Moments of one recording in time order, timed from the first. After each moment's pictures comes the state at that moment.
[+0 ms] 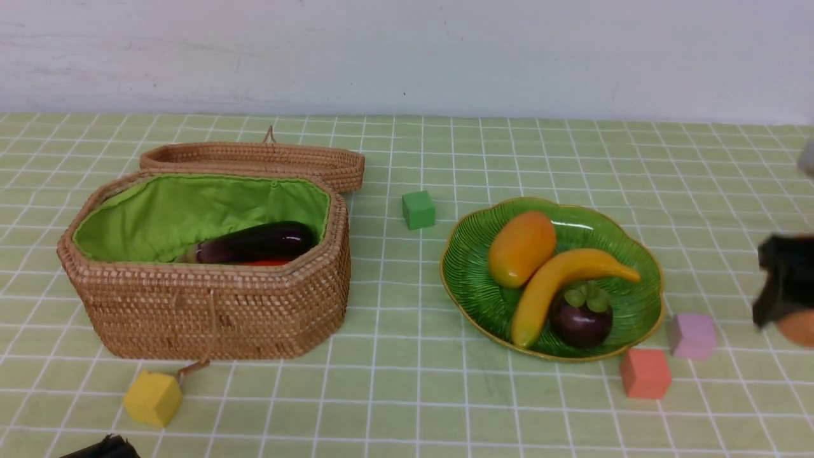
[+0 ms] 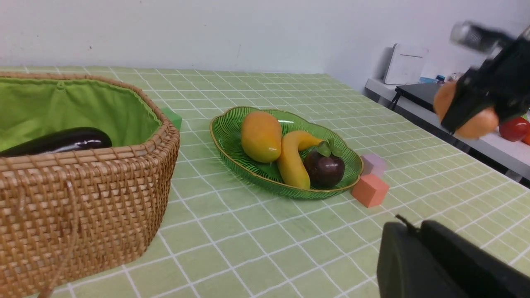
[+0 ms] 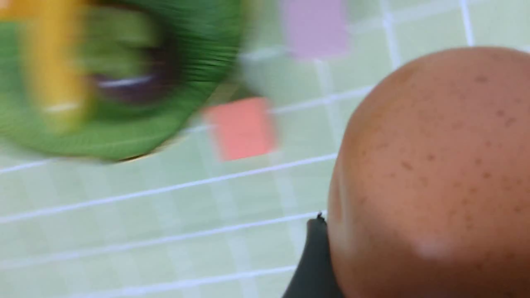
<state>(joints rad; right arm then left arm) 0.02 1.34 -1.15 0.16 1.08 0.23 -0.73 0.13 -0.19 0.09 0.18 -0.36</state>
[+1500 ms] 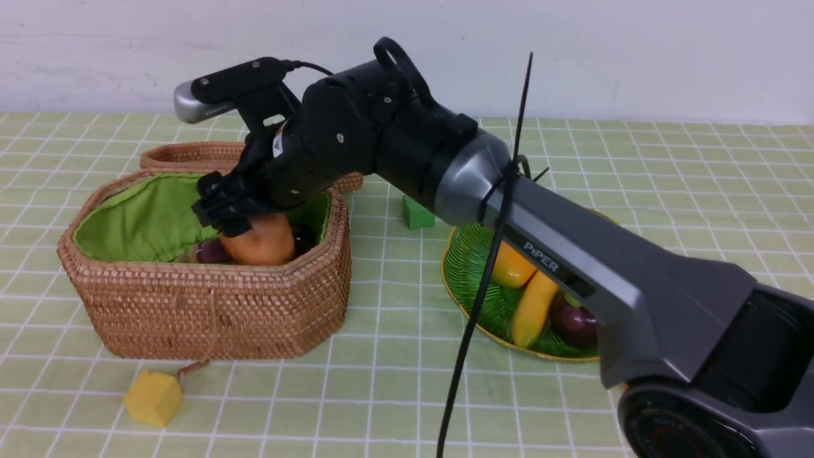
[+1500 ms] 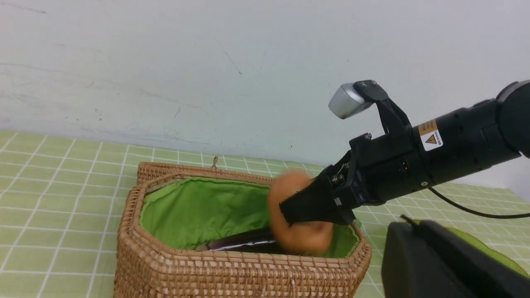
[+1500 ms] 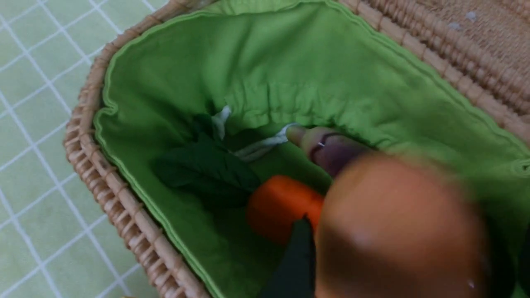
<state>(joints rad) 0.78 2.41 -2.47 0.12 0.83 0.01 -0.73 0.13 -0.37 1.01 0.52 -1.18</state>
